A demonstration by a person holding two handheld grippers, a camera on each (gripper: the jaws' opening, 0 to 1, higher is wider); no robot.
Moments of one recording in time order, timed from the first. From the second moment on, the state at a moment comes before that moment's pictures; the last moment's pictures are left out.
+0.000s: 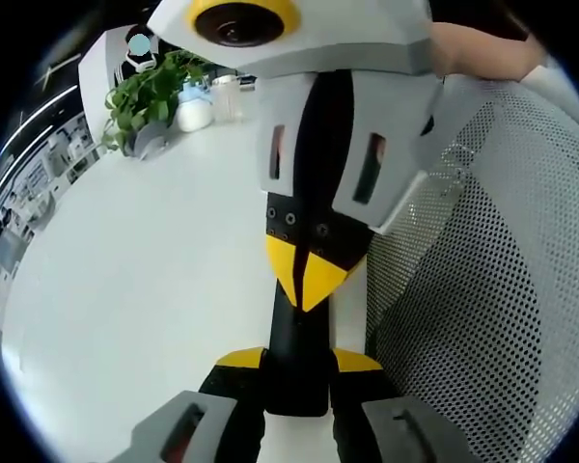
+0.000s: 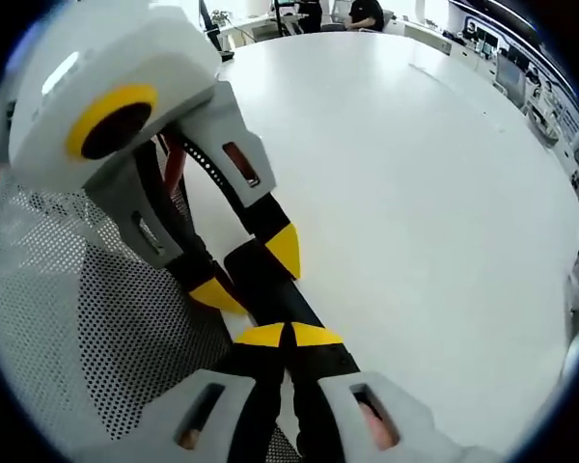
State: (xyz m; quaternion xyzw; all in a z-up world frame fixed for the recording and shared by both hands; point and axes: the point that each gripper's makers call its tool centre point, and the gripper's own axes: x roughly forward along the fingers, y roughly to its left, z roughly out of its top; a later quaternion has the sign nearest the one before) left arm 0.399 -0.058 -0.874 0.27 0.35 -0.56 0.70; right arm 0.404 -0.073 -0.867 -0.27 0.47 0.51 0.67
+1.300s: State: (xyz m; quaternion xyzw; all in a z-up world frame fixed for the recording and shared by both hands) left arm 0.399 -0.058 -0.874 0.27 0.35 -0.56 0.71; right arm 0.401 -0.060 -0.866 -0.27 0.44 0.53 0.67
